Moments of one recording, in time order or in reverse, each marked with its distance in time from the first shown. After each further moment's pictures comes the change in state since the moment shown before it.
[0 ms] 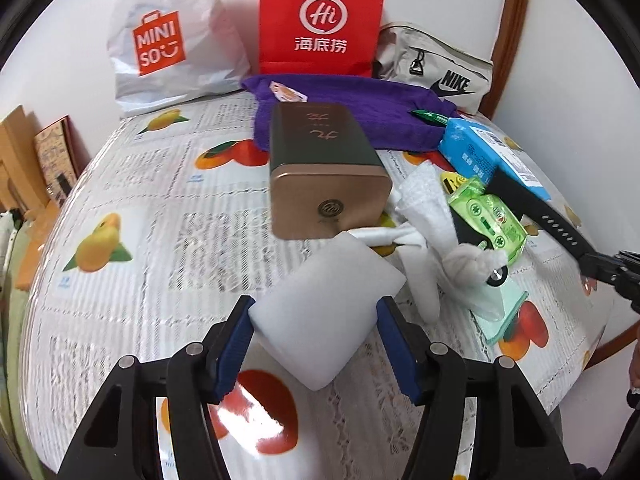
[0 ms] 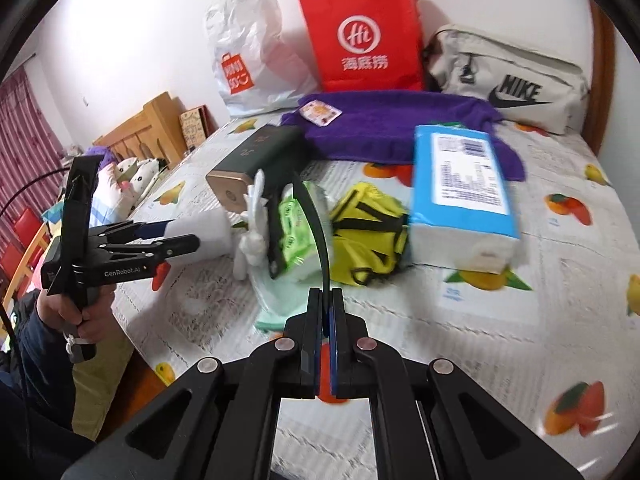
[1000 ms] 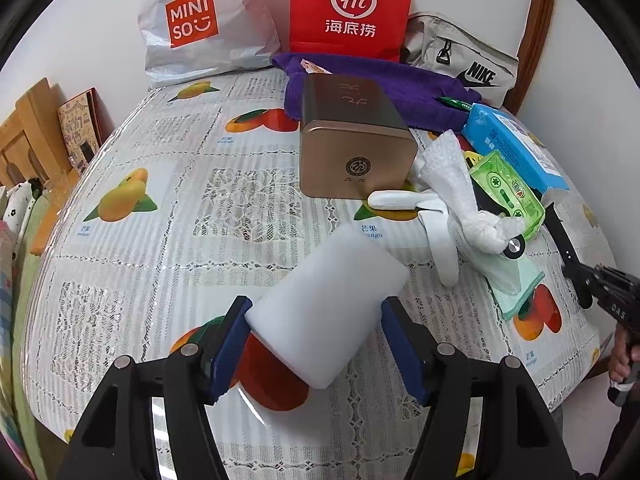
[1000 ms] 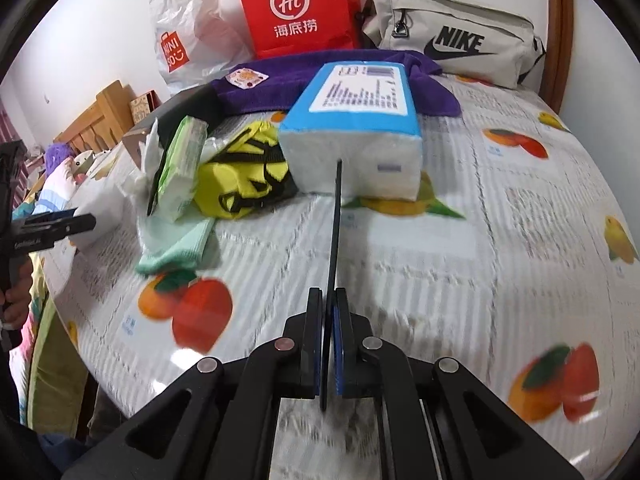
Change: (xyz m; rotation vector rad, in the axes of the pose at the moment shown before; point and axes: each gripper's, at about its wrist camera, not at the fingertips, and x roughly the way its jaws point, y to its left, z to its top) left arm 0.000 0.006 -0.020 -0.061 0.048 0.057; right arm 0.036 -0.068 -0.042 0.043 0.046 -0.130
